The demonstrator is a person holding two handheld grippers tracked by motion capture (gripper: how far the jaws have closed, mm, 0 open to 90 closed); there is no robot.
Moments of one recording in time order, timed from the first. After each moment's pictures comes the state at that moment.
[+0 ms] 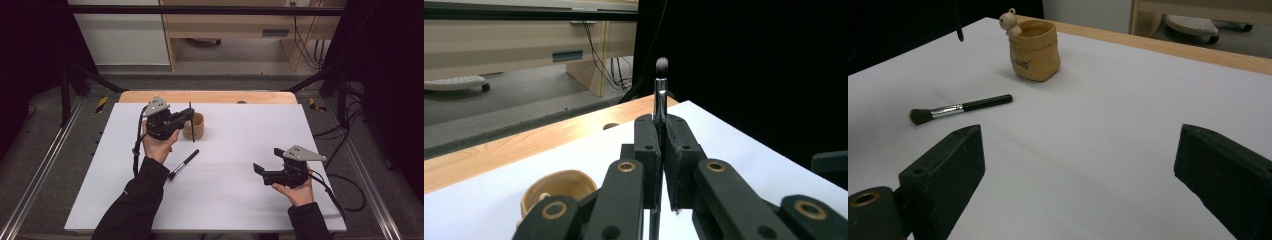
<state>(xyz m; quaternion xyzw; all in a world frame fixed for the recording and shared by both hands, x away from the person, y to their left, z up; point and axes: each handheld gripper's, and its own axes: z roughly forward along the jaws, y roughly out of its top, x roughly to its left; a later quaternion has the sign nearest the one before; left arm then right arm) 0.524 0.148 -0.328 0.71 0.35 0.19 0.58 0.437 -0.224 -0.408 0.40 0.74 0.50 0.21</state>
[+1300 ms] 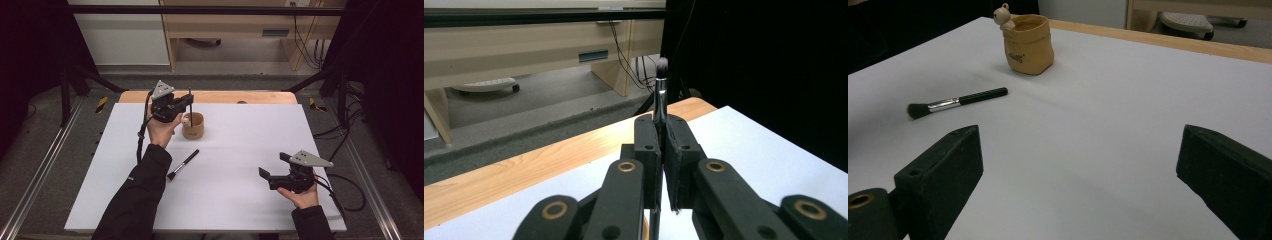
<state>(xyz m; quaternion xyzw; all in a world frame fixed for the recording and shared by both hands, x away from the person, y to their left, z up) 0.579 0.143 -0.331 0.70 0.37 0.24 0.56 0.427 -0.238 -0.416 0.41 0.73 0.51 0.21</state>
